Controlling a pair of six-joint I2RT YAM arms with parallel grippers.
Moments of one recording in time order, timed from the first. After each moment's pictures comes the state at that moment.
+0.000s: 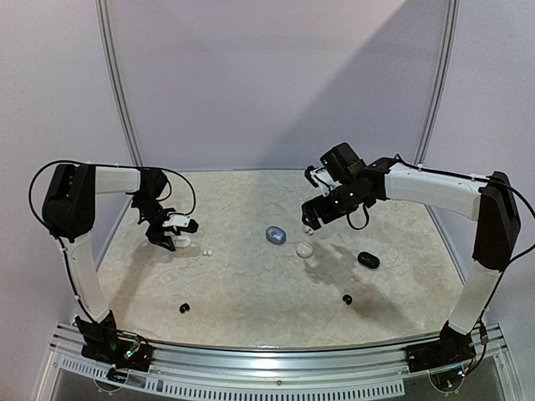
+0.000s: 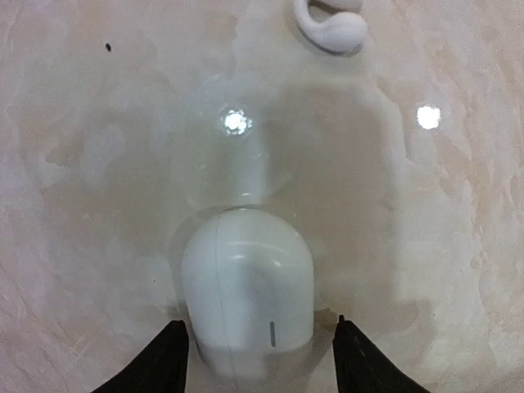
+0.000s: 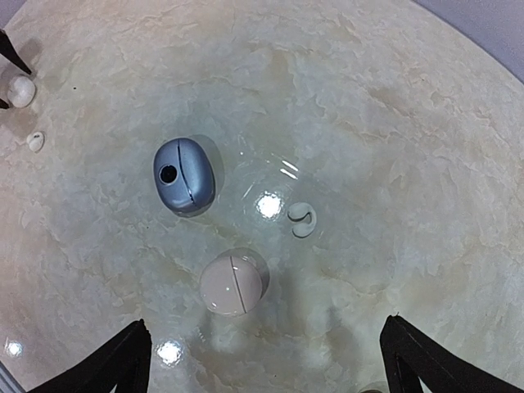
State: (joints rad) left arm -0.11 2.01 1.37 -0.86 0.23 1.54; right arm 0.71 1.79 1.45 -0.60 0.07 0.14
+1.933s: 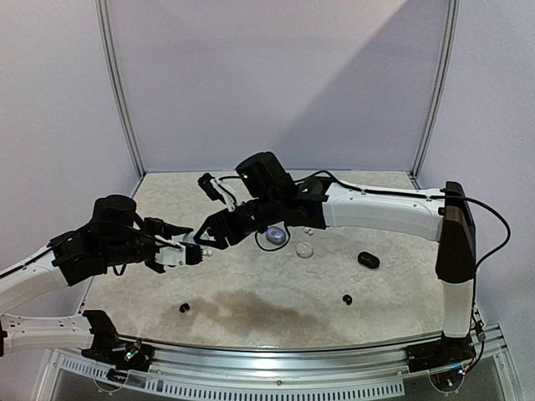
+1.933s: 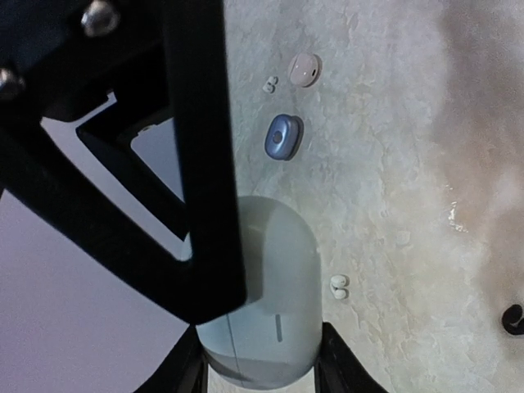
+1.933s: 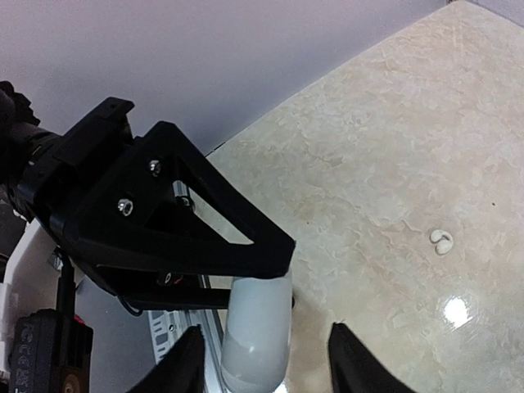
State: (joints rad) left arm -0.76 0.80 0.64 -0.36 -0.01 1.20; right arm 1.09 2.05 1.80 -0.29 -0.38 0.39
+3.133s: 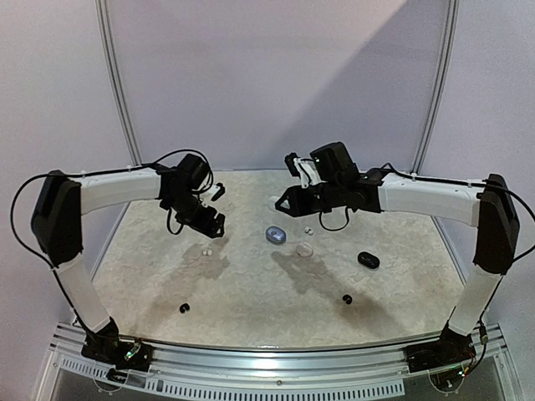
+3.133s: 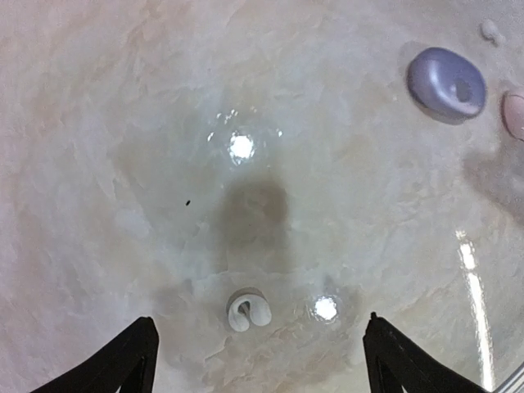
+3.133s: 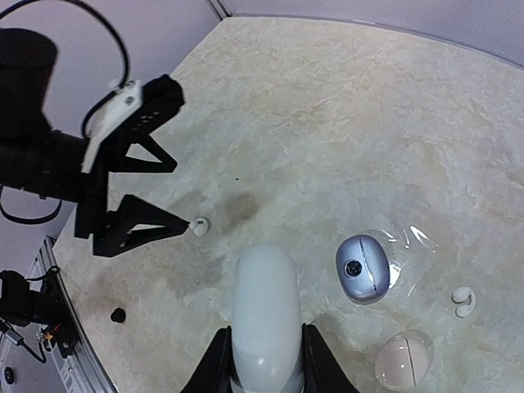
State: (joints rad) left arm -0.52 1.76 1.29 -0.67 0.04 0.00; right arm 0.80 1.79 1.40 -0.22 -0.17 0.42
